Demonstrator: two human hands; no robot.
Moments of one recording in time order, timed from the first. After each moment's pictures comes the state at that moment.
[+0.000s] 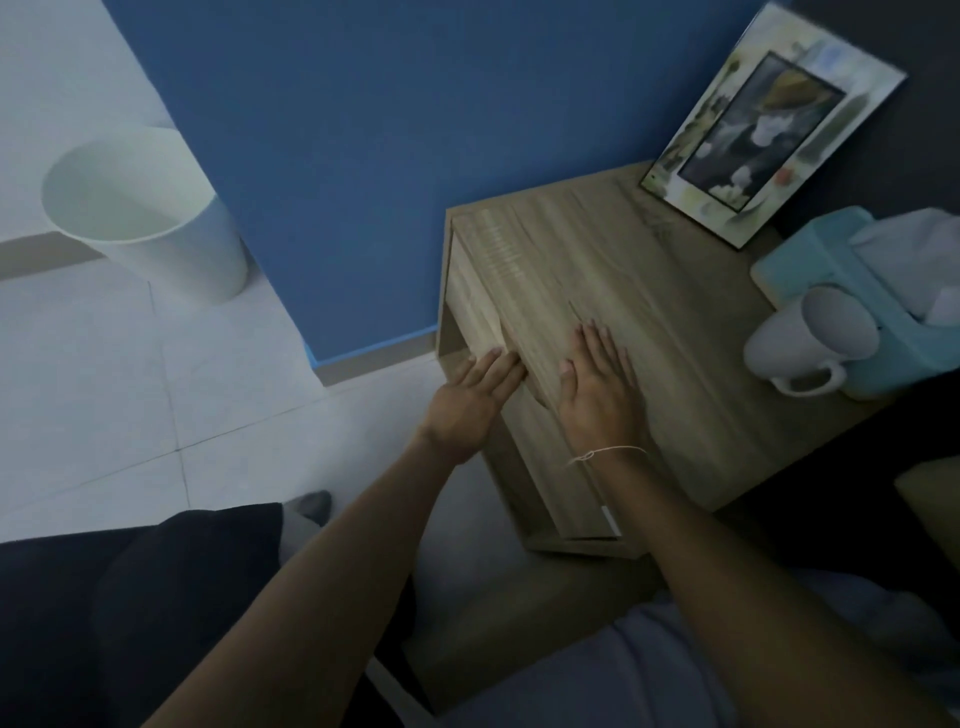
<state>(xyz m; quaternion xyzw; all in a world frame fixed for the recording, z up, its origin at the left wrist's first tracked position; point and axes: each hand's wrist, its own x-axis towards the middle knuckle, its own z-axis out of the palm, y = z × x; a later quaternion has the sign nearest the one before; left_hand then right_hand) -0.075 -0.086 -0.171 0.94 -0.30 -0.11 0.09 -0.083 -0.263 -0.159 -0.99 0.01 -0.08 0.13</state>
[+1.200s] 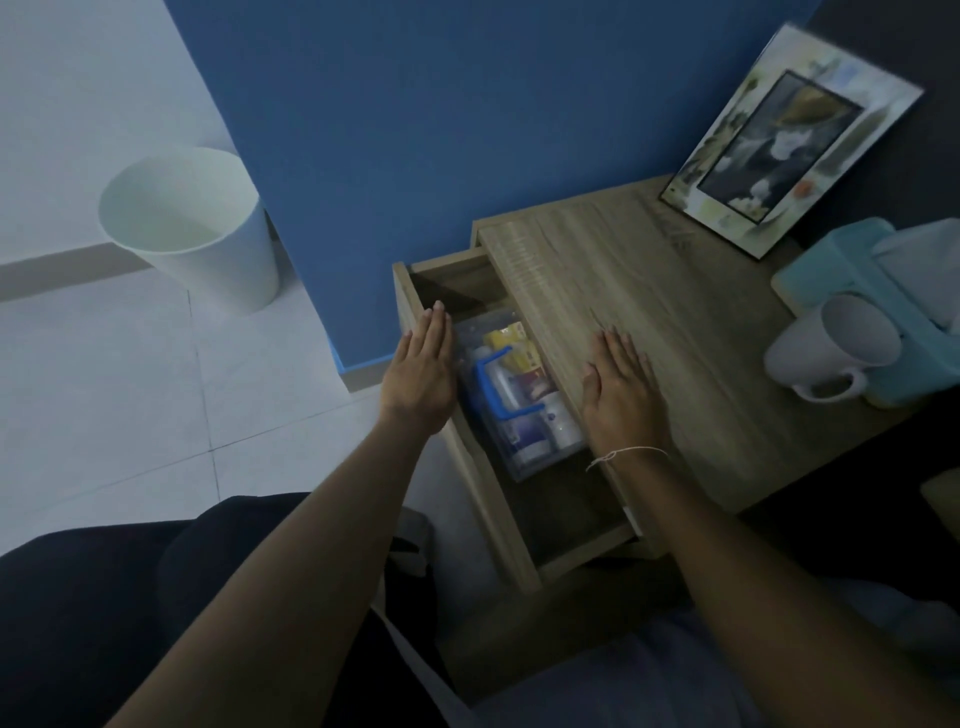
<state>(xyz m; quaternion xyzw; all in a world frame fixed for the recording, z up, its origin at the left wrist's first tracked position) -0.061 -0.023 -0.155 0.99 -0.09 -0.07 0.11 -0.085 -0.263 -0.151 -0.99 0.00 -0.06 0.13</state>
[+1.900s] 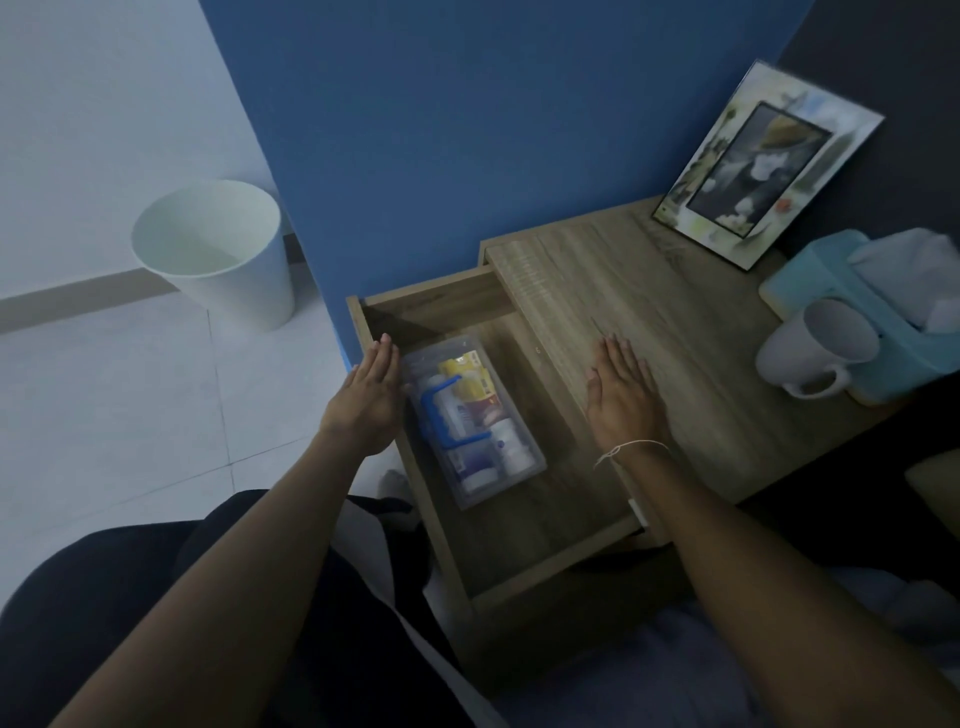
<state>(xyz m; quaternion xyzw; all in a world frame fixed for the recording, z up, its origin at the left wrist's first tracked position) -0.088 0.053 -0.138 0.98 -0.06 -0.14 0.14 -0.087 -0.263 -0.150 -0.99 0.01 -0.05 0.13</state>
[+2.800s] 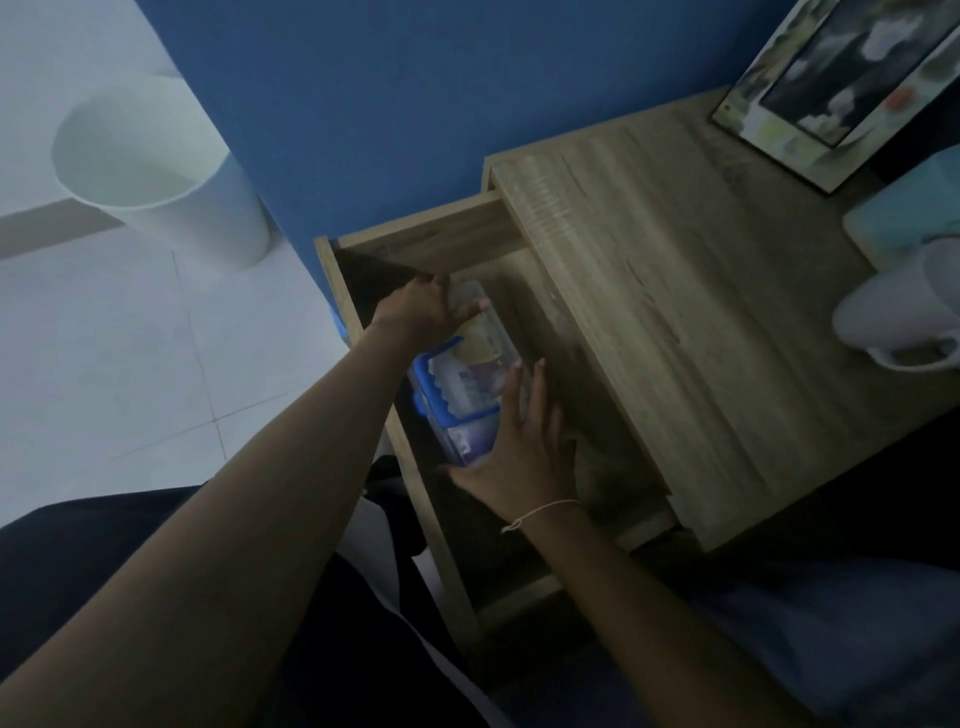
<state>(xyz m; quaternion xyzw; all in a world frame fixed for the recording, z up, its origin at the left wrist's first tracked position) 0.011 -0.002 -0.171 0.96 -0.03 -0.22 0.19 -0.146 -0.139 -0.202 -0.97 0.05 0.13 0.20</state>
